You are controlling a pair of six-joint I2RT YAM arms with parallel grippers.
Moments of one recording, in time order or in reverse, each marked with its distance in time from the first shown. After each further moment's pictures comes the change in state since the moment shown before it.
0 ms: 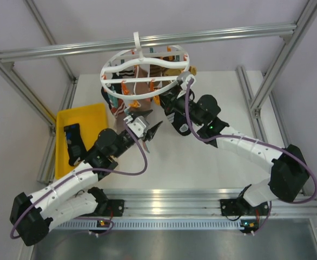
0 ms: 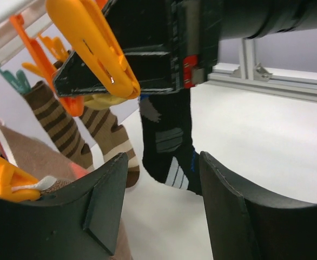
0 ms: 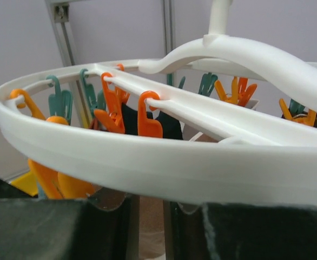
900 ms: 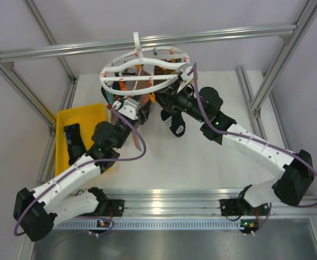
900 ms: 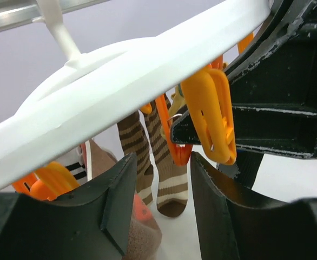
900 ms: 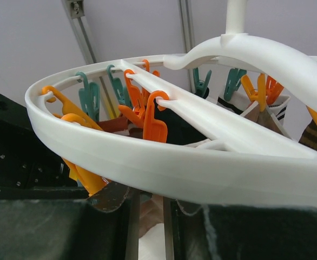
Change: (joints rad) left arm 0.044 0.093 0.111 0.128 -0.260 -0.057; right arm 0.027 -0.052 0.138 -0.307 -0.013 0.116
